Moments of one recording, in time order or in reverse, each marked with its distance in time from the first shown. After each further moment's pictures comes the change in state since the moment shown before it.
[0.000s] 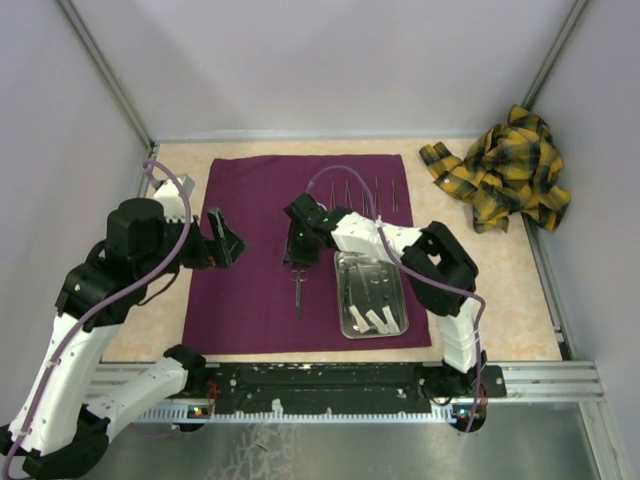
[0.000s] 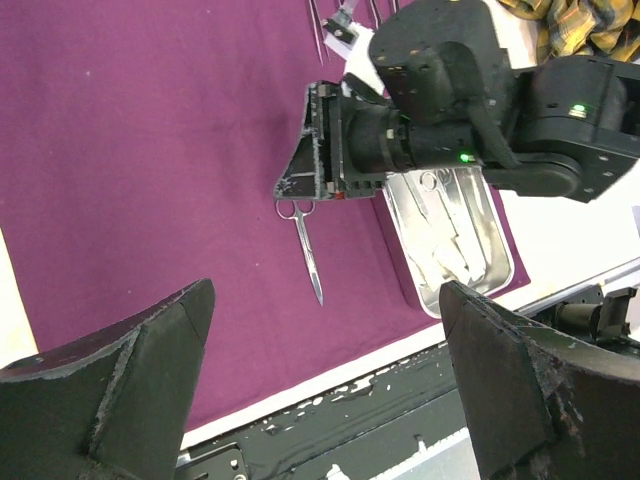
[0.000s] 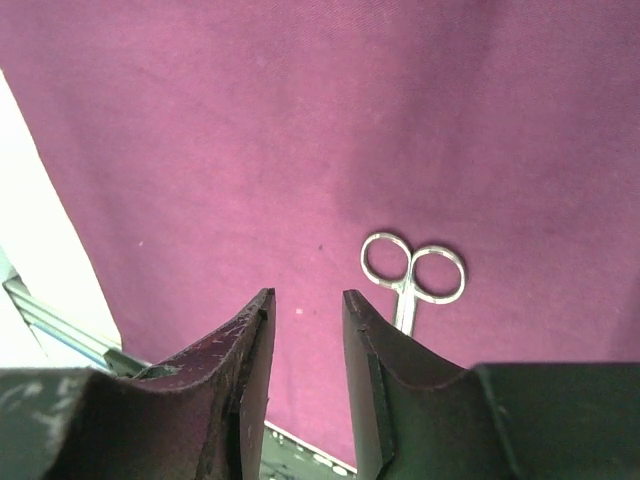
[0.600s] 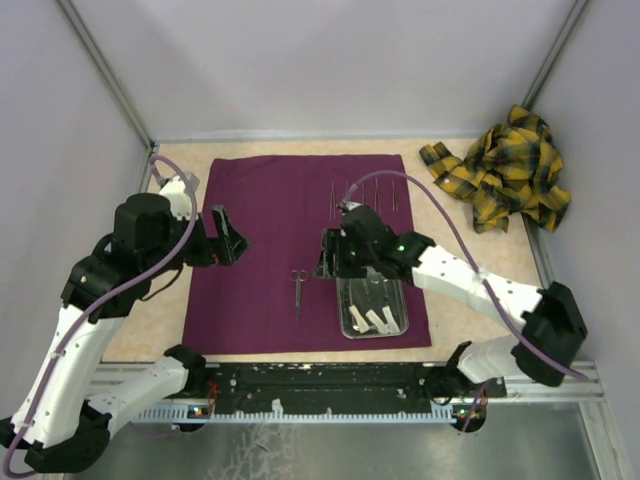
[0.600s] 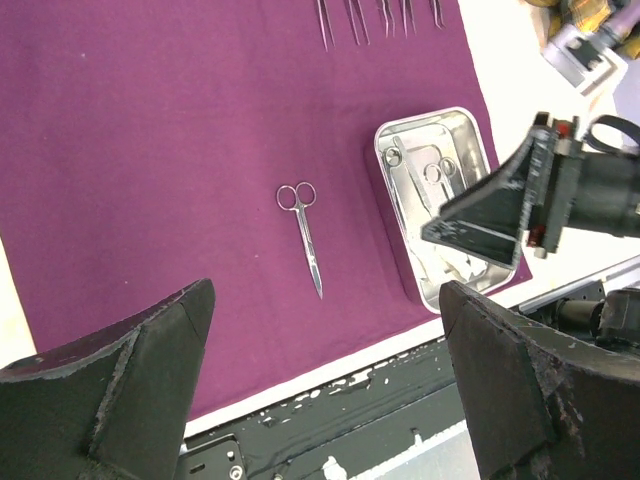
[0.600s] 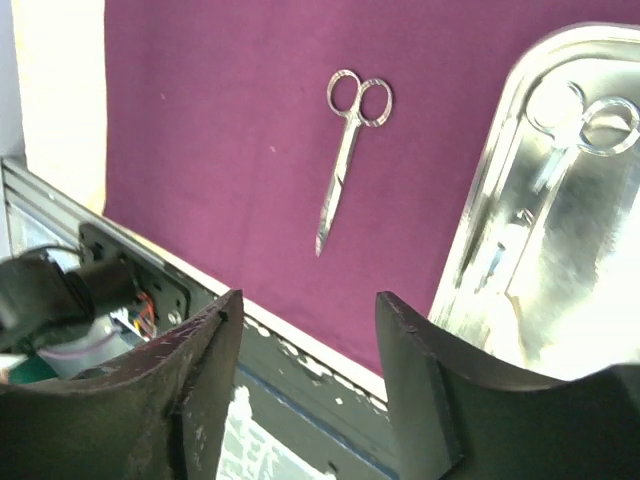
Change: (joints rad) left arm 0.000 0.038 0.019 -0.016 -0.002 -0.009; right arm 0.001 -0.621 -0.408 0.001 0.019 -0.203
